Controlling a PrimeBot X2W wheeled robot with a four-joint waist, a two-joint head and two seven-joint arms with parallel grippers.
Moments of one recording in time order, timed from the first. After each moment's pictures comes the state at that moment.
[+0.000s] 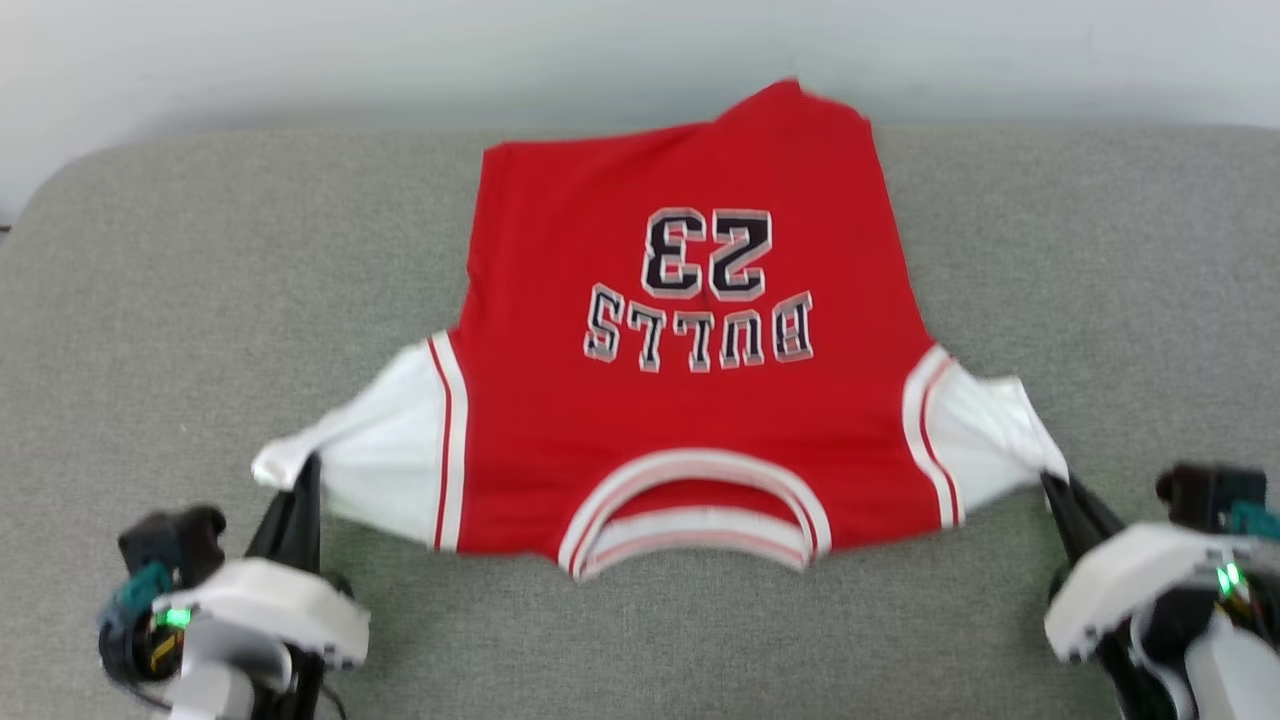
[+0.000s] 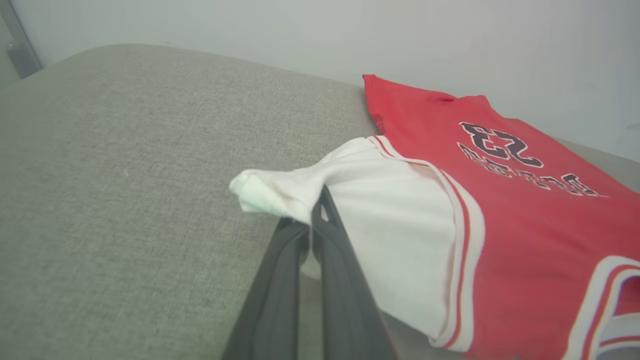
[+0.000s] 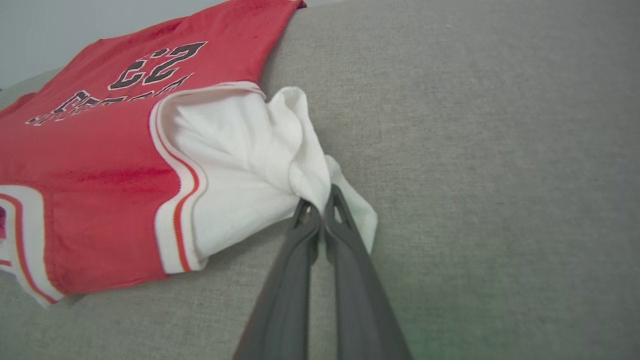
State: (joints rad) left arm -0.22 0.29 -0.12 0.42 -0.55 -0.02 -0.24; right arm -0.26 -0.22 0.03 0.47 0.40 0.13 0.01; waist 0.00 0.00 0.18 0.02
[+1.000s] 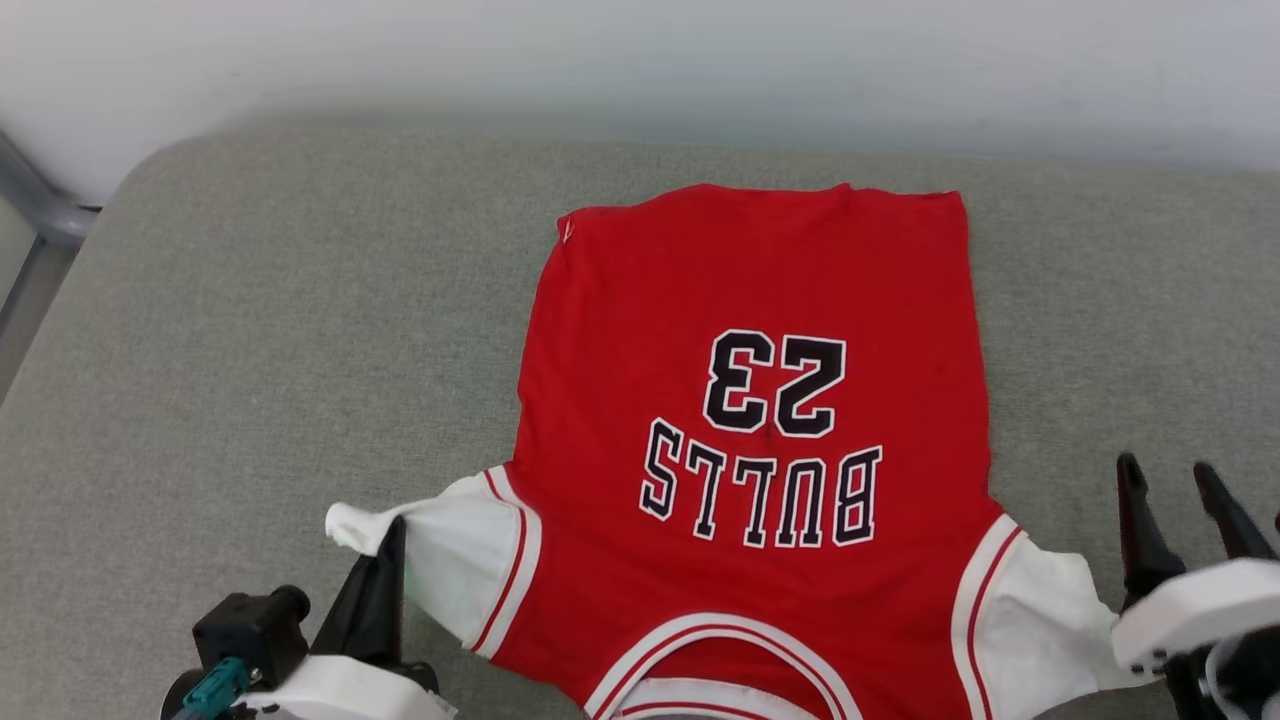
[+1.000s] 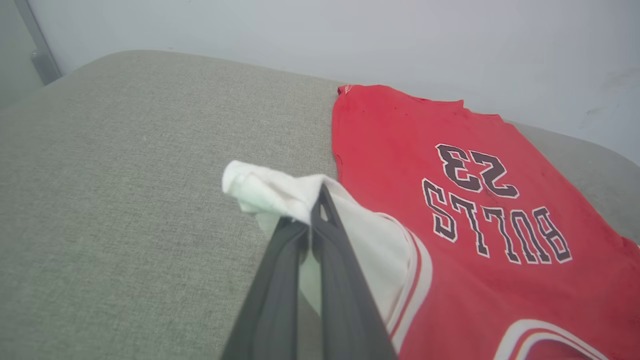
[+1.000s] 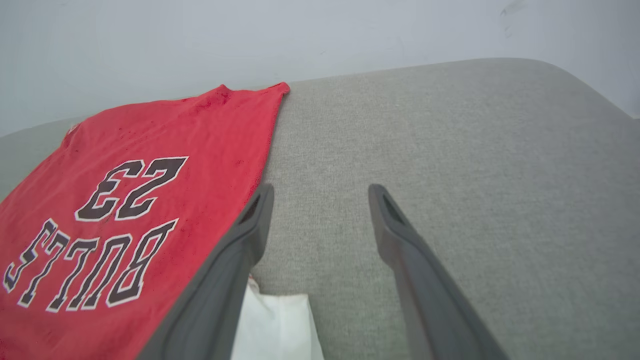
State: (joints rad) left arm 0.11 0.27 -0.23 -0.11 -0.47 0.14 -0.10; right arm 0.00 -0.06 -0.24 0.02 0.21 0.13 0.10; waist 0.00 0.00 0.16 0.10
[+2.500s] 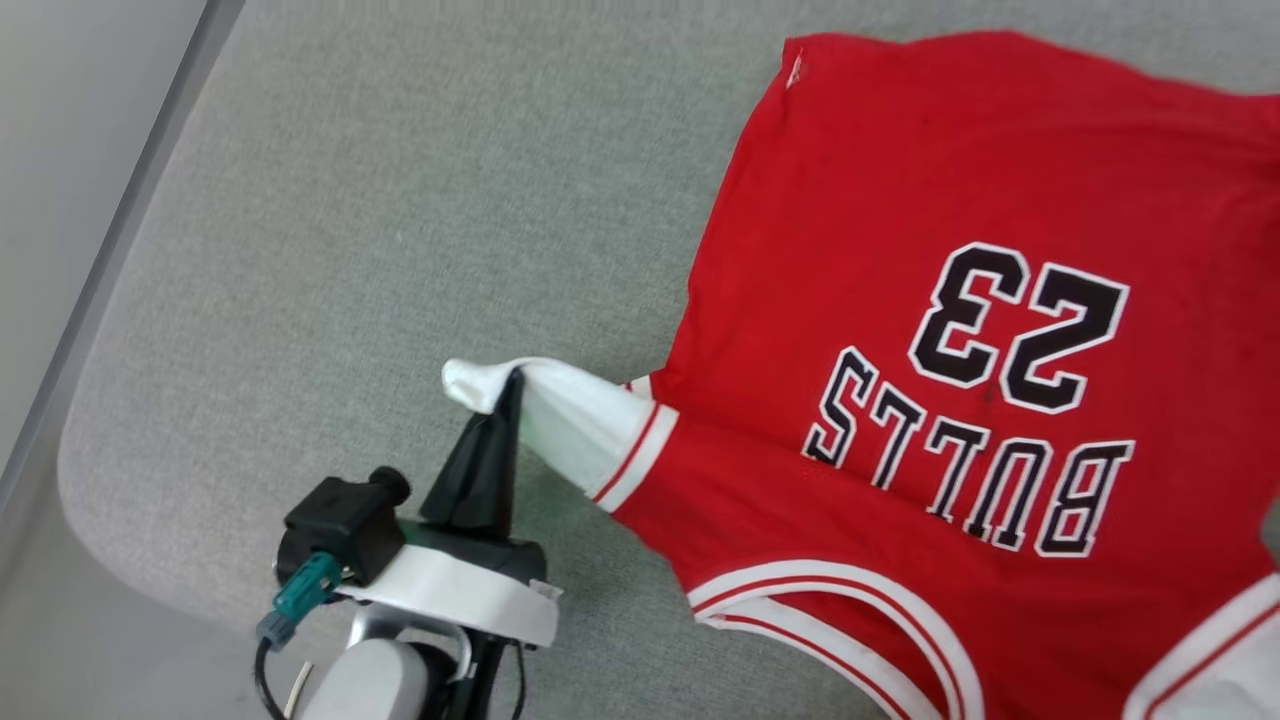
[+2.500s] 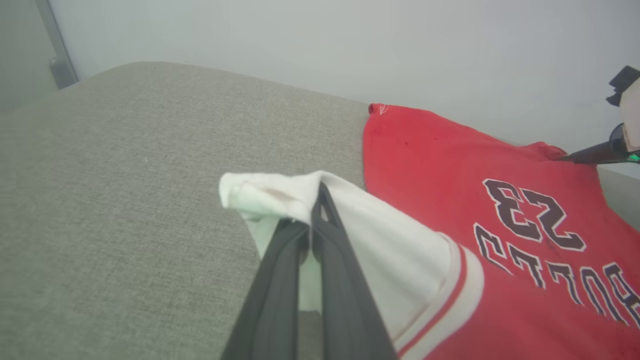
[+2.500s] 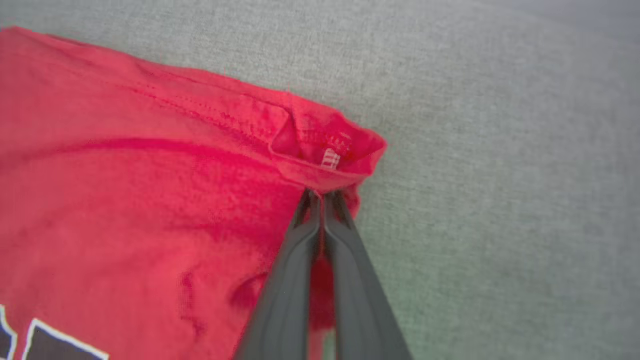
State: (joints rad) left arm -0.17 0.14 -0.32 0.01 -0.44 0.02 -0.25; right arm -1.02 -0.40 -0.14 0.80 0.12 0.13 0.76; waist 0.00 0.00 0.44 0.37
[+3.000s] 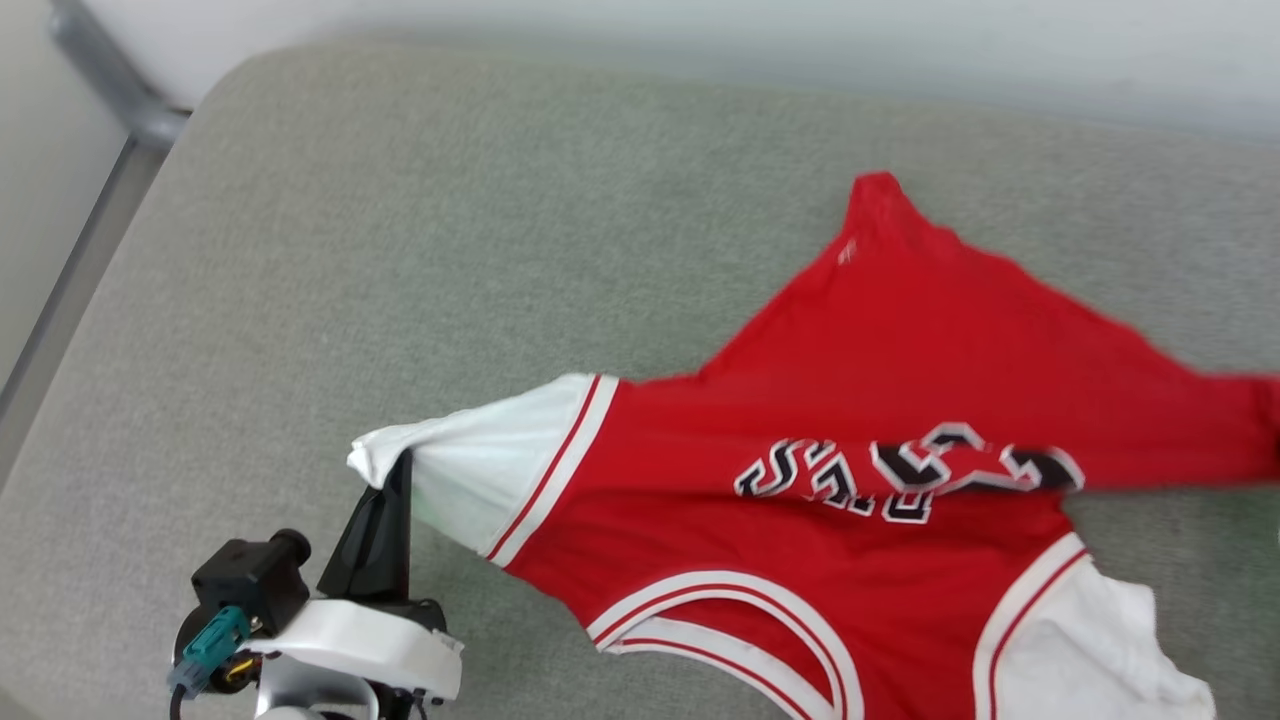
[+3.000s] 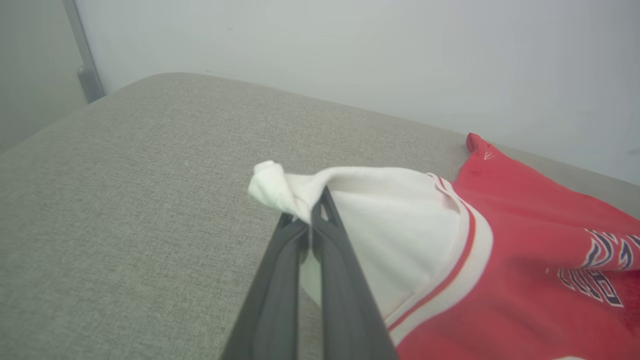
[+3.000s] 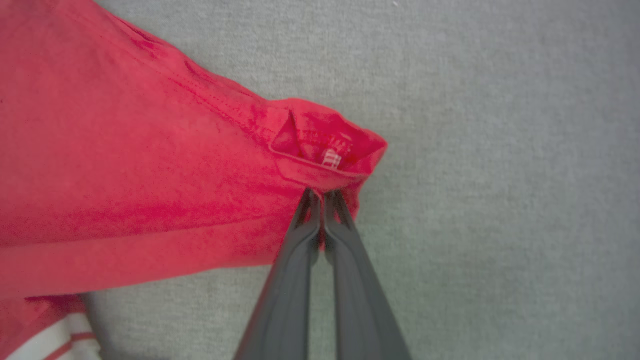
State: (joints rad) left arm -0.04 0.23 -0.22 -0.01 -0.48 0.11 -0.19; right arm -0.39 -0.40 -0.24 0.34 0.28 0.13 0.72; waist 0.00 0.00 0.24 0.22
